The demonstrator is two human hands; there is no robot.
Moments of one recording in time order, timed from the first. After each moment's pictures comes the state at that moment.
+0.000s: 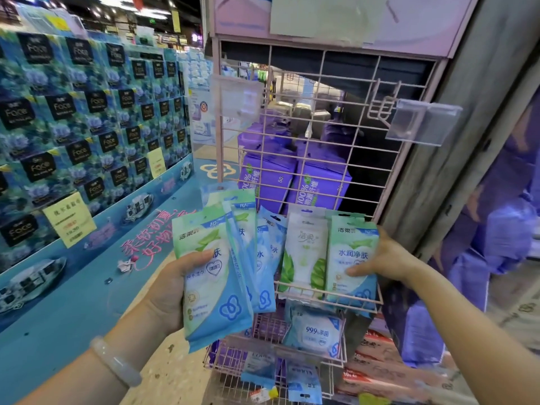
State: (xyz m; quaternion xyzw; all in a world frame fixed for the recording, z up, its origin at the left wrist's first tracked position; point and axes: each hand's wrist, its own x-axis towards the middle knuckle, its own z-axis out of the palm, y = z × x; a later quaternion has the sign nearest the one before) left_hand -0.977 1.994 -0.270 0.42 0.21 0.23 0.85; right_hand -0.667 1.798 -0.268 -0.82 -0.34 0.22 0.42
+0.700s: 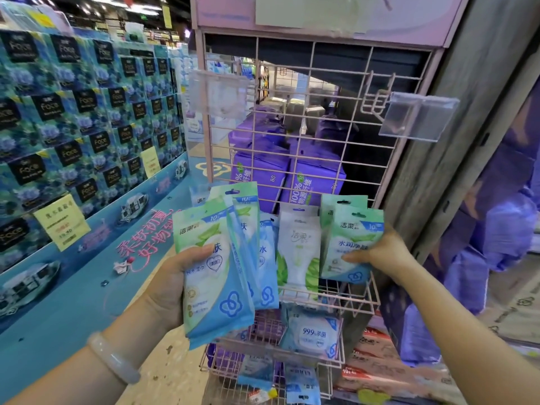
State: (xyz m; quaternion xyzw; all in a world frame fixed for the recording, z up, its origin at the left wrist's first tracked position) left_hand -0.957 1.997 -0.266 0.42 0.19 0.23 0.85; right_hand -0.665 1.806 -0.272 -0.80 -0.26 0.13 0.52
